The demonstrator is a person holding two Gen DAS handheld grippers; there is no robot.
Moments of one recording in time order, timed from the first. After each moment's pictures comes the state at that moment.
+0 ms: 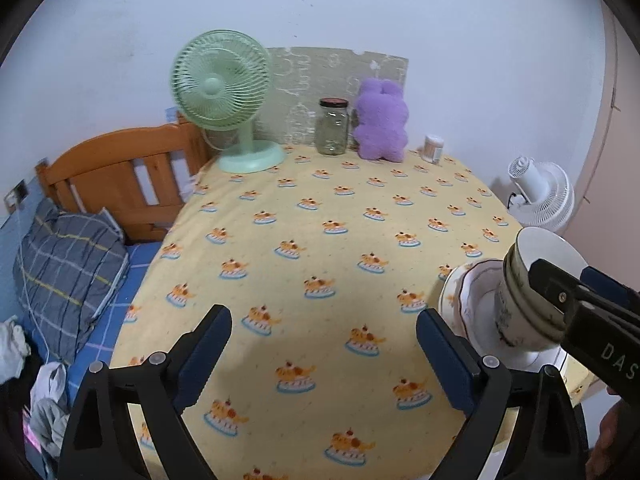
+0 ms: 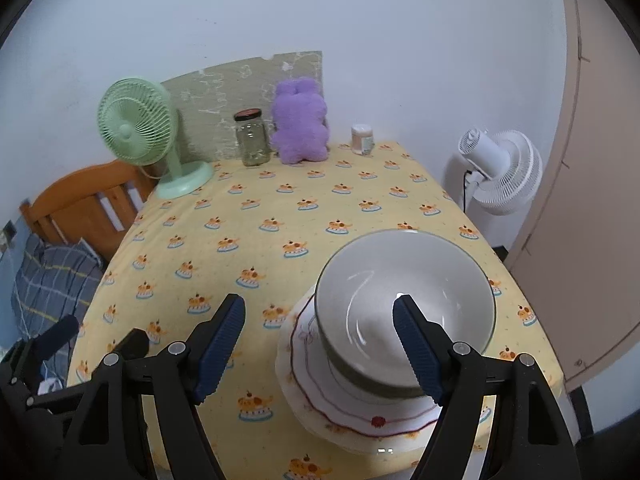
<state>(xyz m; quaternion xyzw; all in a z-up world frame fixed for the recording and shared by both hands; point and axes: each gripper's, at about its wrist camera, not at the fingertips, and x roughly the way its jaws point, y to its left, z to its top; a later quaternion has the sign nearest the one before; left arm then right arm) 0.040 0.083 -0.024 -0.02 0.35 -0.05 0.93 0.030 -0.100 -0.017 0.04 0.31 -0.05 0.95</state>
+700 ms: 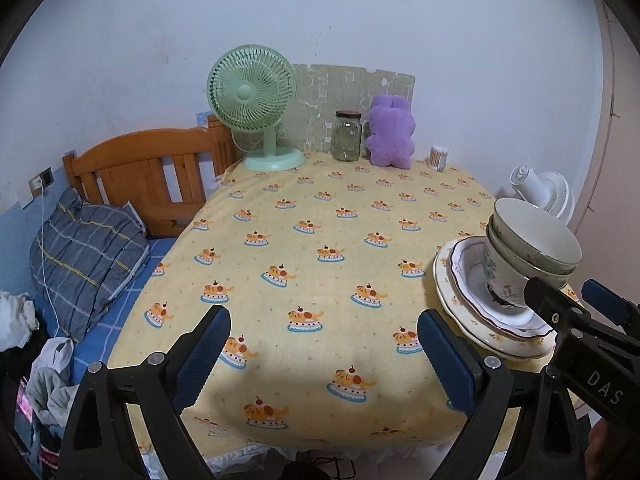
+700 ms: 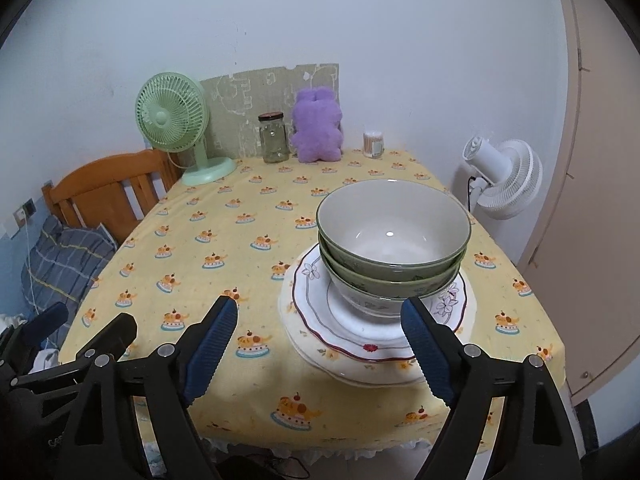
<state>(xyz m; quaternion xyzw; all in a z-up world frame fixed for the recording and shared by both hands) -0.037 0.084 -0.039 -0.03 0.31 -0.02 0.95 -0.049 -0.099 -0.052 0.02 0.27 -0.02 0.96</state>
